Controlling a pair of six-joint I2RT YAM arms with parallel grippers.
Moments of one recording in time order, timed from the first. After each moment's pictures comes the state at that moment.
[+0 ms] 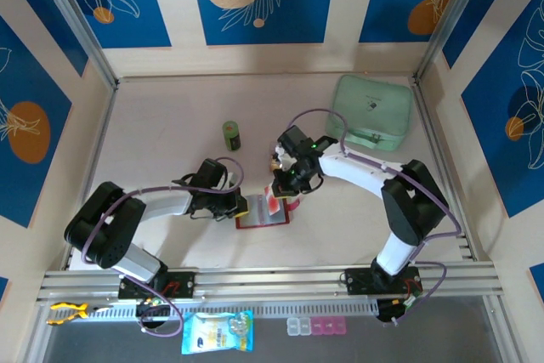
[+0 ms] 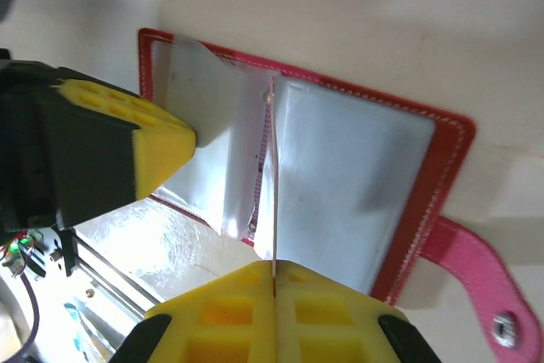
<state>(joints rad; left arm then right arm) -0.57 1.52 0.57 -0.10 0.55 -0.84 0.68 1.67 1.16 -0.77 -0.43 0.46</state>
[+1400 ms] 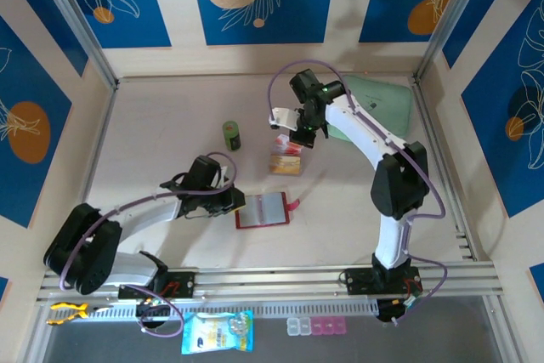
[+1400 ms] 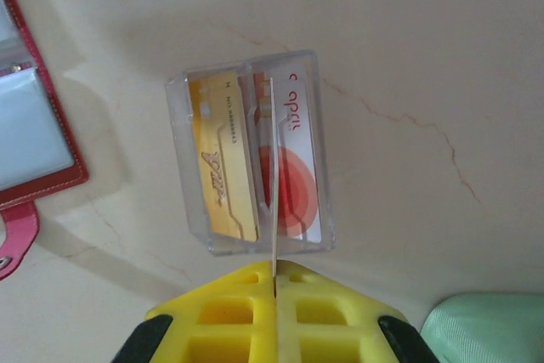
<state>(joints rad) -0.57 1.33 0.57 -0.19 0.48 -0.84 0.49 1.92 1.77 -1.11 -0.16 -0.87</state>
